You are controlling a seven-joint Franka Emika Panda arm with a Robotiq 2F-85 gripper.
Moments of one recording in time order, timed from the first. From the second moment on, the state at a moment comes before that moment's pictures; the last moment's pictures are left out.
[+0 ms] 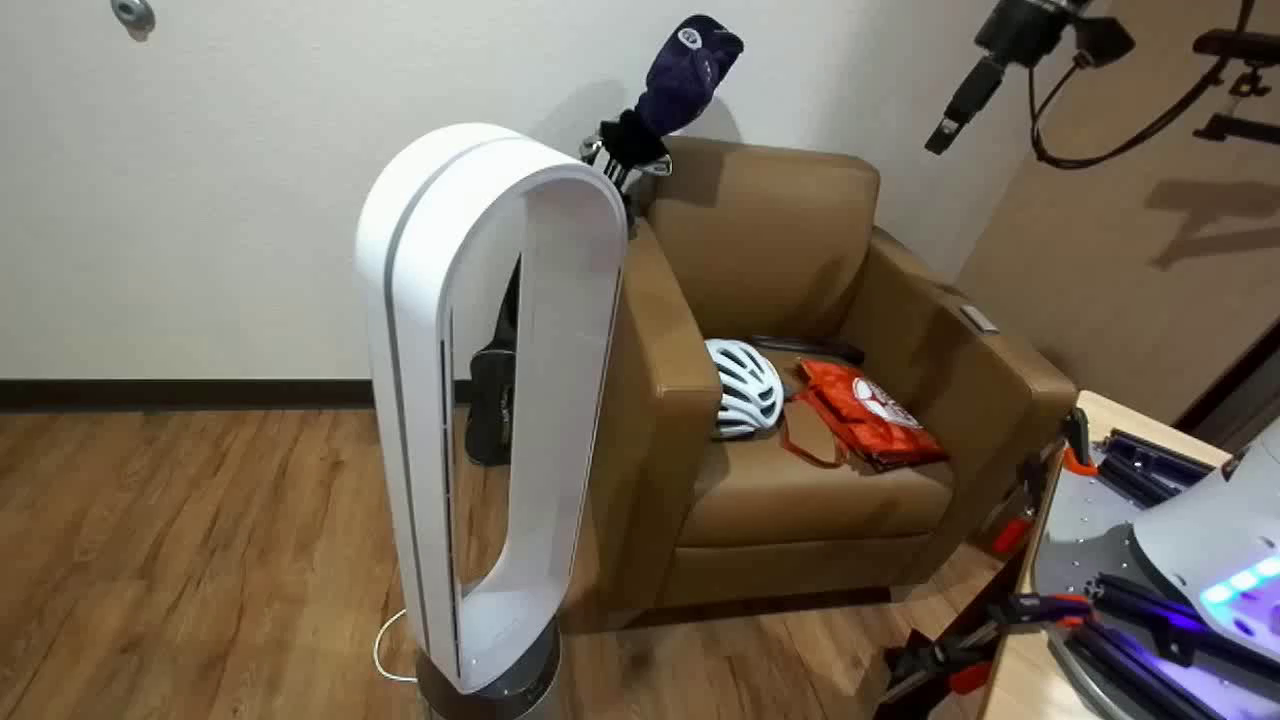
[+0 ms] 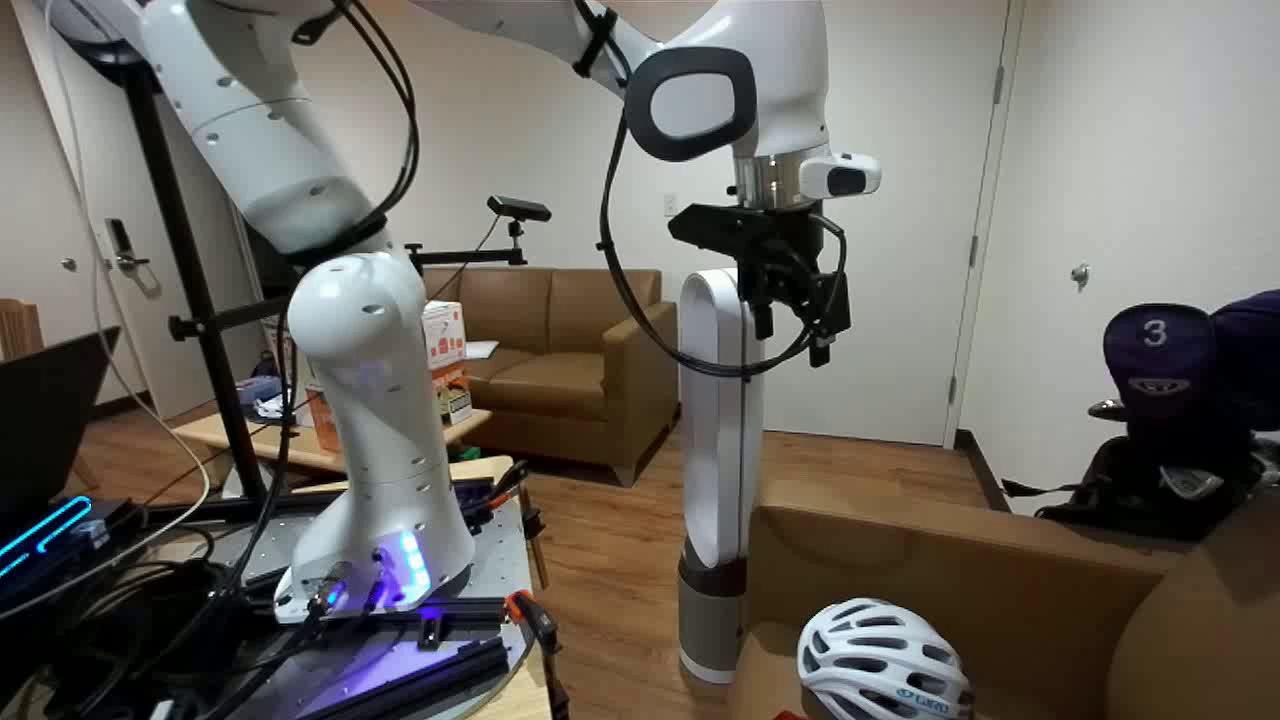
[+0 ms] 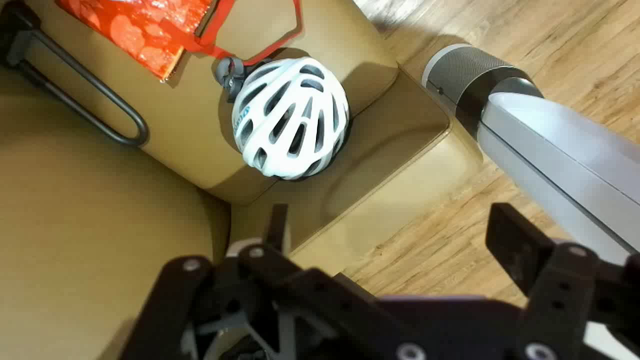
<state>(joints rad) 0.00 -0.34 -0.38 -2.47 0.07 2.29 -0.53</state>
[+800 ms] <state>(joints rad) -0.01 -0.34 -0.37 -2.47 0.09 2.27 -0.50</state>
